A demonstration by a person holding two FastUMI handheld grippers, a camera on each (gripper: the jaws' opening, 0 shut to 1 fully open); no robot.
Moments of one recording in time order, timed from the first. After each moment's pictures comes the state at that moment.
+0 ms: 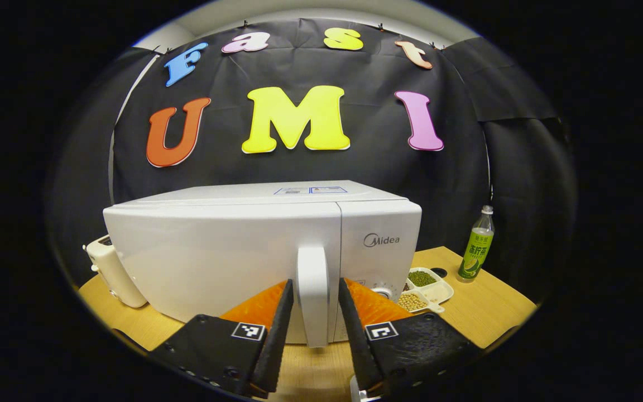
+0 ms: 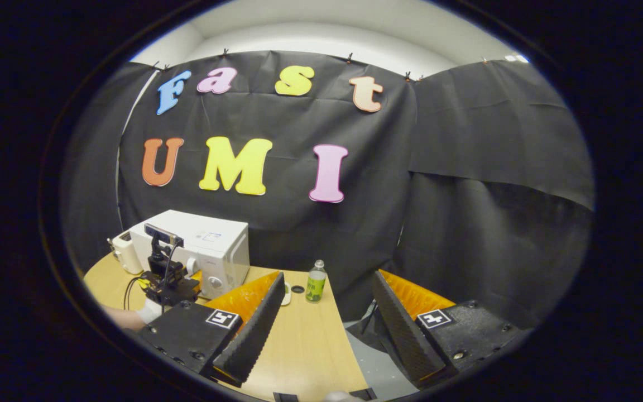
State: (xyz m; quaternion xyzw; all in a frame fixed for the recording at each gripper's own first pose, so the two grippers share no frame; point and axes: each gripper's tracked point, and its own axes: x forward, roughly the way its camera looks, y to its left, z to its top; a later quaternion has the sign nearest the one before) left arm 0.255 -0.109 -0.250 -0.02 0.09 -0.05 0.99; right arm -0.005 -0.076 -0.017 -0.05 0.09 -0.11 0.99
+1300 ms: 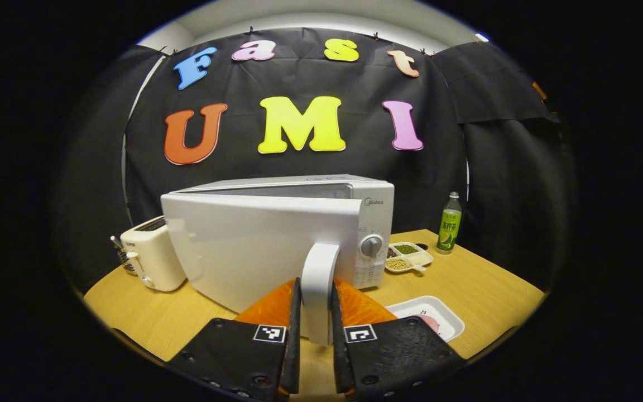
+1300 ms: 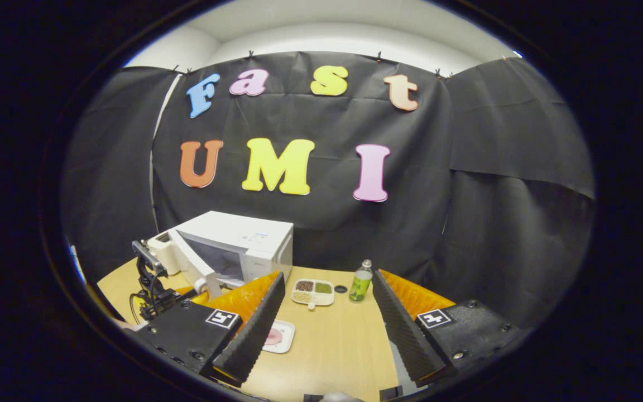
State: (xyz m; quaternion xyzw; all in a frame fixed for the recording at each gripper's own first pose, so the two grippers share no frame) left arm 0.114 -0.039 -0.258 -0.01 0.09 -0.06 0.99; right arm 0.000 0.010 -0.022 -0.05 0.09 0.00 1.00
